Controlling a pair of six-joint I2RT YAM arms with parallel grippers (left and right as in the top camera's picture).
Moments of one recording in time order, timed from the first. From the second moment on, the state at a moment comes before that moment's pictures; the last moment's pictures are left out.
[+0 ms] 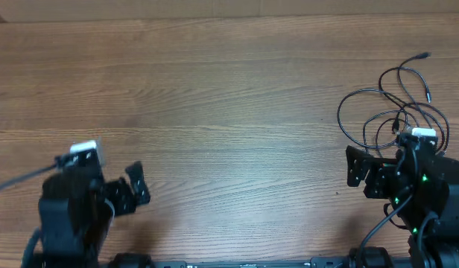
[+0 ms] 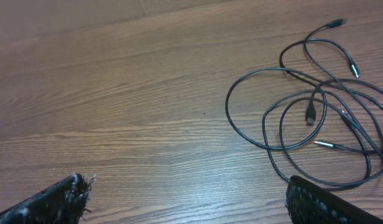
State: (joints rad) left arm -0.05 0.65 1.12 -1.18 -0.08 -0.29; right arm 0.01 0.64 1.02 -1.01 -0.07 0.15
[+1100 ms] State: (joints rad) left arm -0.05 0.60 1.10 -1.27 -0.07 -0.28; right arm 0.01 0.48 0.91 -0.70 -0.06 0.15
